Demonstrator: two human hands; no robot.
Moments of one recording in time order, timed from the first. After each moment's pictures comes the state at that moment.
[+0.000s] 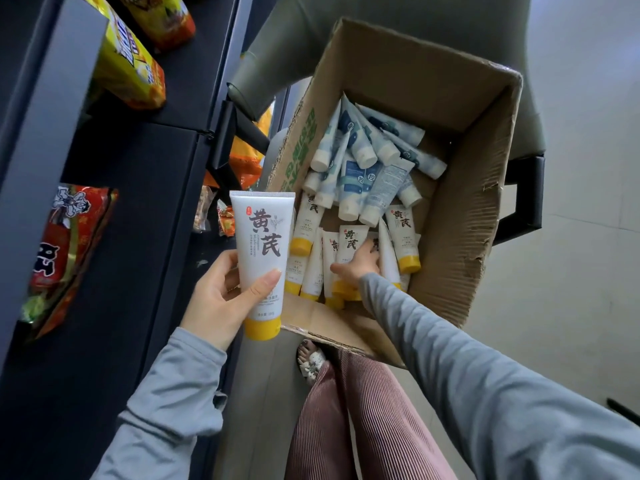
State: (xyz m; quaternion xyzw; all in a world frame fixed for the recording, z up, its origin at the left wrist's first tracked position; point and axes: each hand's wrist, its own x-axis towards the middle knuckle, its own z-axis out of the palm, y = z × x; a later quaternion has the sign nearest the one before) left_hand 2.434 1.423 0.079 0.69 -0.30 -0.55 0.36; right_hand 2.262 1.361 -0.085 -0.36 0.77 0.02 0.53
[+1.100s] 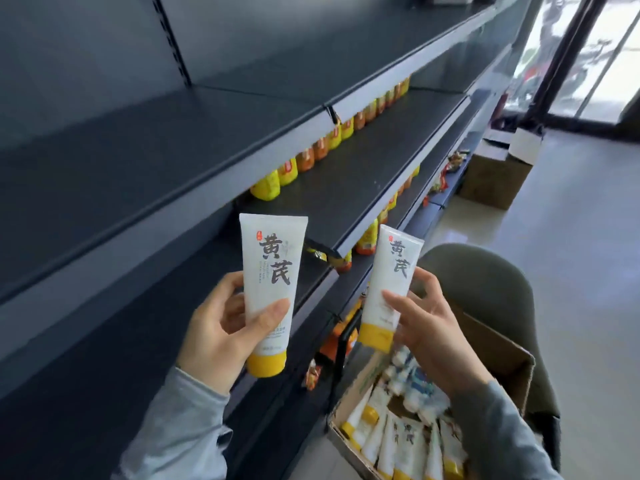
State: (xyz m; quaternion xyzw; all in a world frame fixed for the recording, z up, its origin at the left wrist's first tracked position) left_hand 2.497 1.488 0.408 0.65 -0.38 -0.24 0.61; right_hand 2.313 1.349 0.353 -0.43 0.31 -0.36 0.77
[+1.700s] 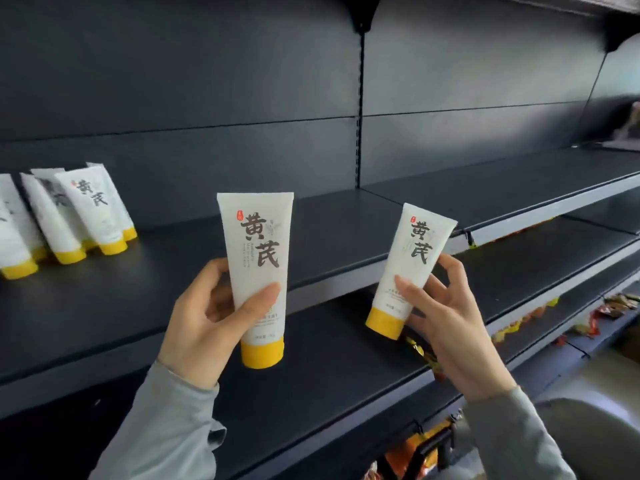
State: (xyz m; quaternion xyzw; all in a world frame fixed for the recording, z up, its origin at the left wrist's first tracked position) left_hand 2.510 1.599 0.528 0.64 -0.30 0.03 0.71; right_hand 2.409 1.377 0.490 -0.58 0.07 -0.32 0.75
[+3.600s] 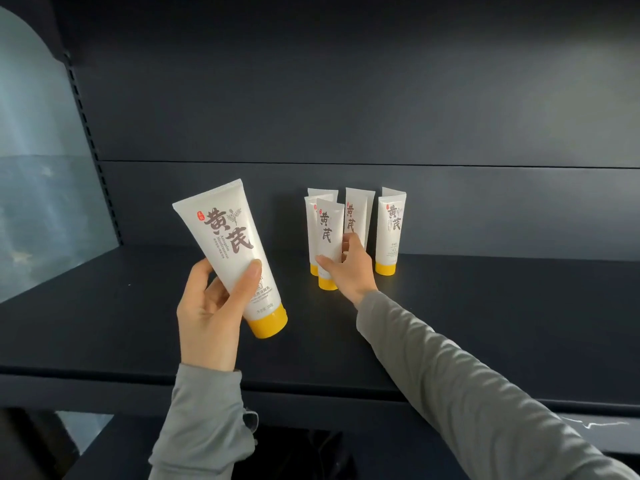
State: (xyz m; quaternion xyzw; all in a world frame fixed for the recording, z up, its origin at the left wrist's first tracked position) left_hand 2.638 1.892 0.541 0.56 -0.09 0.32 0.76; right_hand 2.771 1.738 0.522 -0.79 -0.05 -0.18 0.58
